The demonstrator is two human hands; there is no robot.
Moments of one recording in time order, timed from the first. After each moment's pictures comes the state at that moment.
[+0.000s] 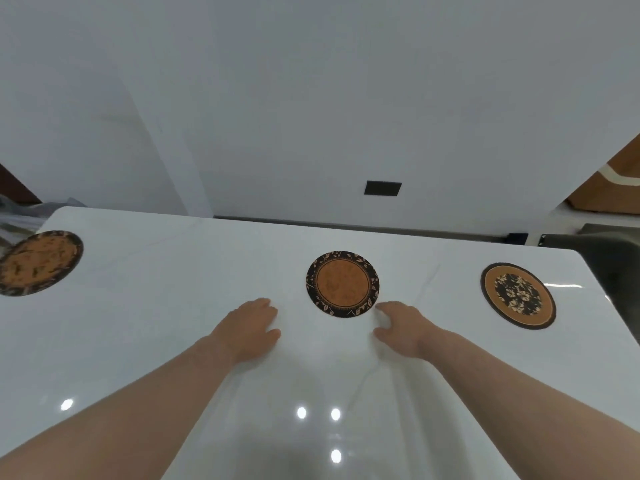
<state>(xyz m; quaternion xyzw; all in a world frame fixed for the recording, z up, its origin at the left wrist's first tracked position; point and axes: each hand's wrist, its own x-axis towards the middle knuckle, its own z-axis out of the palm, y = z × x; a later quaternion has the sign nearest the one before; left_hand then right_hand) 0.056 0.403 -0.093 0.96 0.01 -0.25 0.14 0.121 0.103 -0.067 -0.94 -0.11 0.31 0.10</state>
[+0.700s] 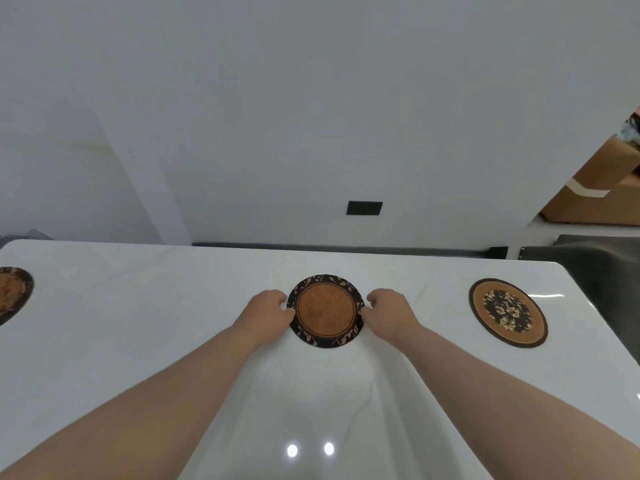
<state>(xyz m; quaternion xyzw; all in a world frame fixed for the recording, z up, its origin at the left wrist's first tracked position) 0.137 0.352 -0.081 0.92 0.11 -0.14 0.35 0.175 0.122 -0.074 -0.96 0.02 0.15 0.24</state>
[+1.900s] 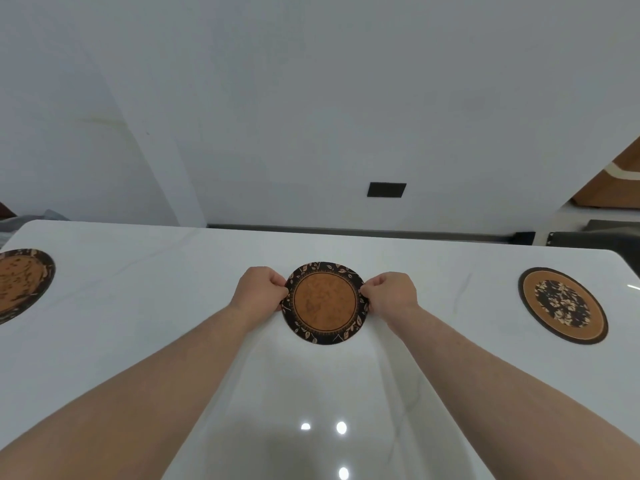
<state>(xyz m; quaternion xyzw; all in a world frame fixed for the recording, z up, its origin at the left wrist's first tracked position) 0.151 0.420 -0.103 0.82 0.23 -0.08 0.52 0.191 0.197 -0.105 -0.89 0.16 0.12 0.42</state>
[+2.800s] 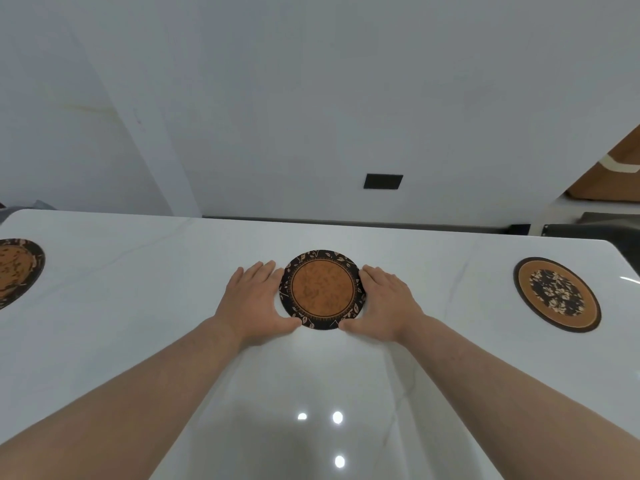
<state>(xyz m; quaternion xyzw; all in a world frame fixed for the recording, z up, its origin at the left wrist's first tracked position) 0.121 0.426 -0.128 0.99 -0.02 -0.09 0.11 0.165 0.175 -0.117 -0.97 -0.18 0.14 0.08</state>
